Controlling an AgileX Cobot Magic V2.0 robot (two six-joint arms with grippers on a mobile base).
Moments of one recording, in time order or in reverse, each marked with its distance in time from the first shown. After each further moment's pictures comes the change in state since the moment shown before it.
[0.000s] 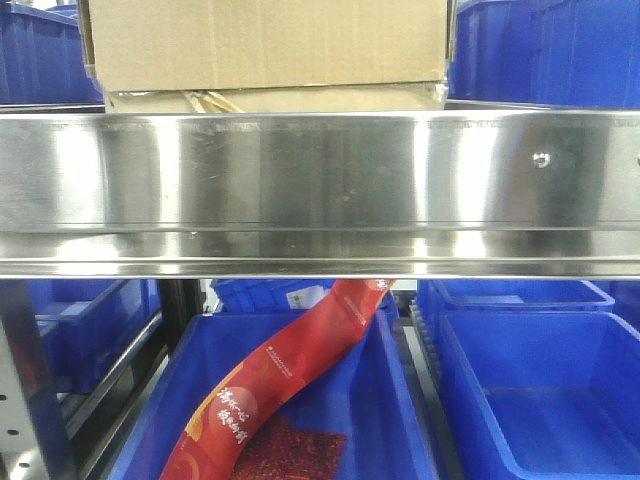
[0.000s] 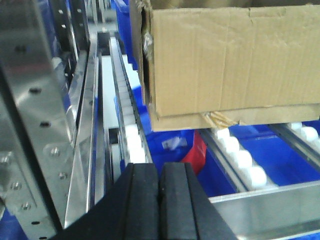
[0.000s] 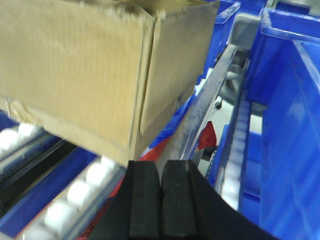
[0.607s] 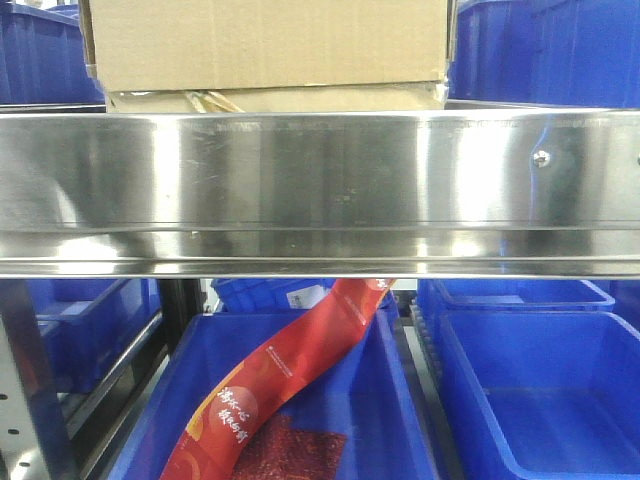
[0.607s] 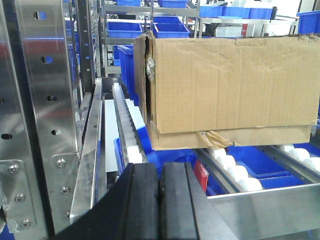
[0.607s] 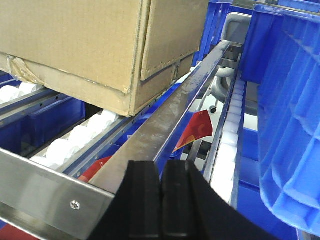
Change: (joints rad) left arm 0.000 -0.257 0.203 -0.010 -0.144 0.000; right arm 0.000 -0.193 0.305 0.000 -0.143 -0.005
